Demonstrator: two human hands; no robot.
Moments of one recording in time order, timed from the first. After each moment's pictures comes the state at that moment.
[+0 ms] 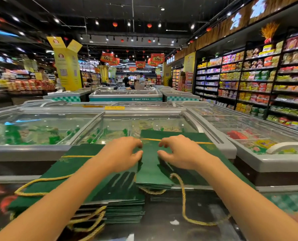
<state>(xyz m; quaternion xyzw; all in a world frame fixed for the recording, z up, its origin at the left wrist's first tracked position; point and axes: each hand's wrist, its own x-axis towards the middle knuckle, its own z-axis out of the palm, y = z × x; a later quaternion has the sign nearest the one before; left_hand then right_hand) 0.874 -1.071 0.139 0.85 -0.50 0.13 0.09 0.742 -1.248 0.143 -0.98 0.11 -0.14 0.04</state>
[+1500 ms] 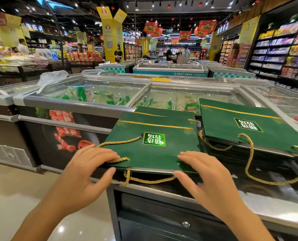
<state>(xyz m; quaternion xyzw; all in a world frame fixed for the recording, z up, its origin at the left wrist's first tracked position) 0.796 -0.767 0.041 0.83 -0.42 0.22 0.29 0.678 -1.074 0.019 -0.90 -0.06 -0.41 0.12</state>
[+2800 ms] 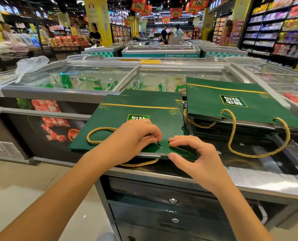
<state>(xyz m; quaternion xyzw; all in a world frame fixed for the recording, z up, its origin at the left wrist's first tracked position) 0.800 -0.905 0.071 0.79 -0.56 0.06 0.24 0.670 -1.101 -0.001 -0.83 -0.05 -0.30 0.47</state>
